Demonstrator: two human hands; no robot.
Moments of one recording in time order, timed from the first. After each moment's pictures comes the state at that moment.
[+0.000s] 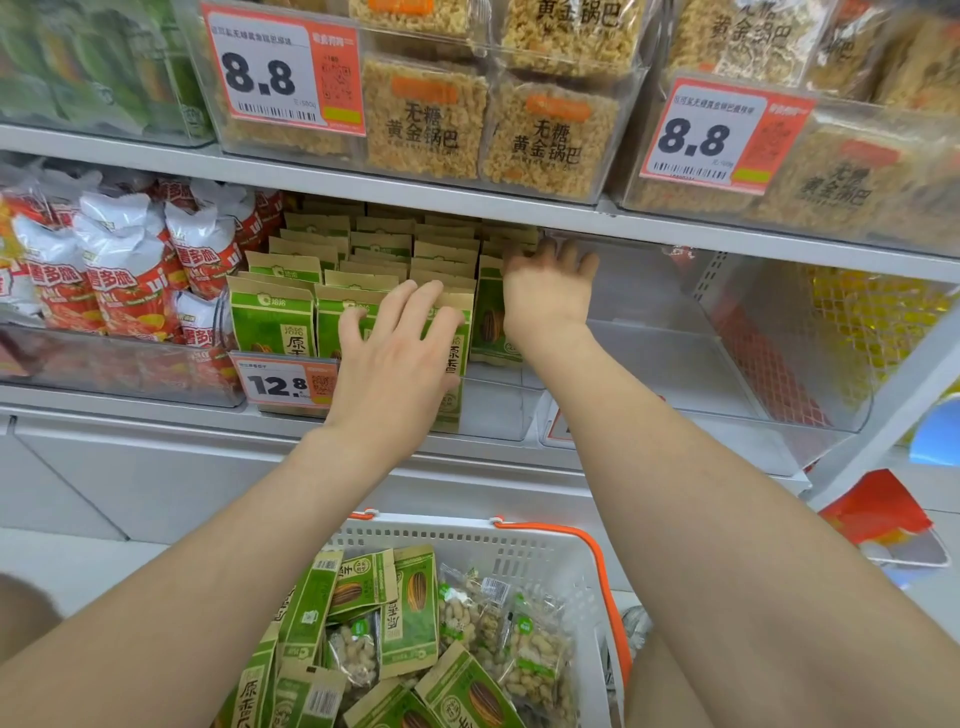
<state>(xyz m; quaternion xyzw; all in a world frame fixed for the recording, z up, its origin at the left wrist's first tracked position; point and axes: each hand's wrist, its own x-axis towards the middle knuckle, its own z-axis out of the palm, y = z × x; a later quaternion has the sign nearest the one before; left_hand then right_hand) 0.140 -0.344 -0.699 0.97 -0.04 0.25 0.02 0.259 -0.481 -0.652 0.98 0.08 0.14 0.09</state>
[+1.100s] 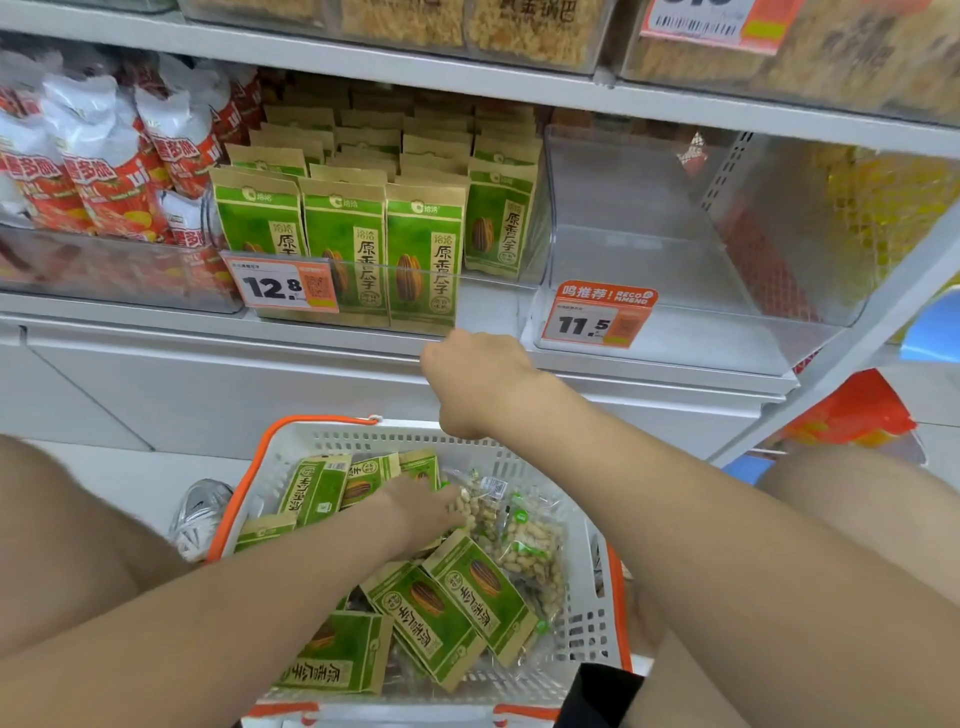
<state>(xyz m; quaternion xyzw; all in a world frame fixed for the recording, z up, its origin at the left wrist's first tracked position) 0.054 -0.384 -0.887 0.88 -0.32 -0.30 -0.19 0.098 -0.483 -0.690 0.93 0.34 -0.11 0.07</state>
